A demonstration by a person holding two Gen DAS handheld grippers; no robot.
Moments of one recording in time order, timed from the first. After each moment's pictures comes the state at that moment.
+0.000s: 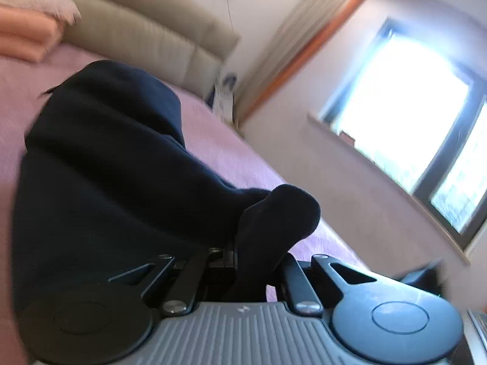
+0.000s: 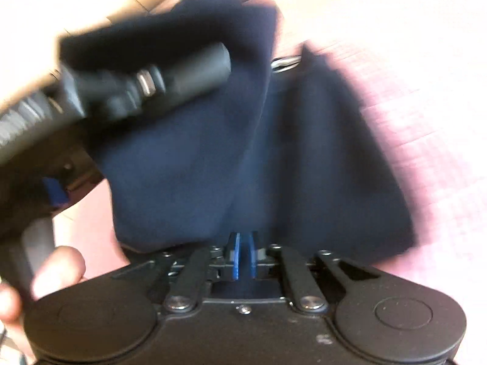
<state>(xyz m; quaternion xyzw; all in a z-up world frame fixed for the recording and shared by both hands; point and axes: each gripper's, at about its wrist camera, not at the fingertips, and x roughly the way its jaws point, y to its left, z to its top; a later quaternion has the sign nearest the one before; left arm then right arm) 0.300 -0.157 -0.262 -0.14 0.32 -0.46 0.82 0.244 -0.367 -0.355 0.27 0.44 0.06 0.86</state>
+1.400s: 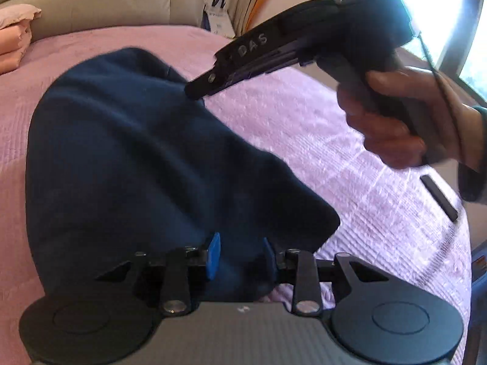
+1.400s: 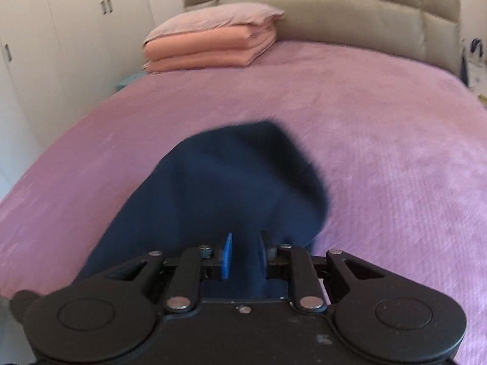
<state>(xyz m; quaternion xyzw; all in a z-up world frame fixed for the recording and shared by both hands) 0.294 -0.194 -0.289 0.07 0.40 -0.43 0.80 0.345 -0.404 -0.298 0.04 0.40 0.14 0.91</state>
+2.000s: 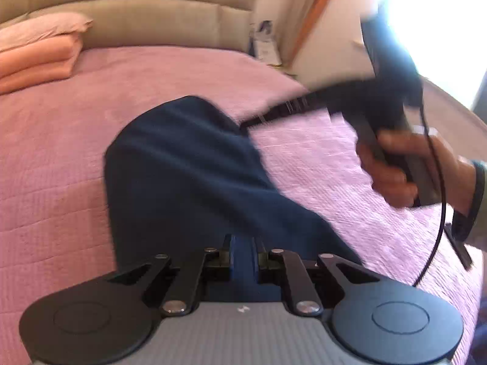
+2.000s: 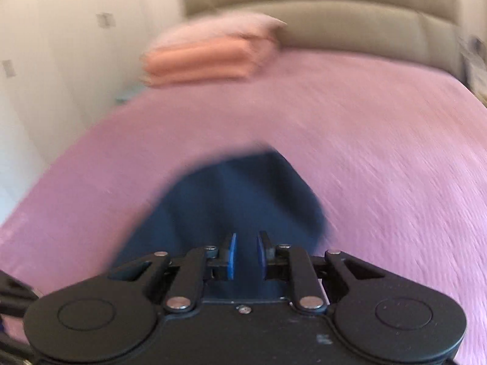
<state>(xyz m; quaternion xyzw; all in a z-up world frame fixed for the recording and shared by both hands) 0.335 -0.157 -0.226 0.03 0.38 -0.35 0.85 0.404 -0.403 -0.277 0.05 0.36 0.17 0.92</state>
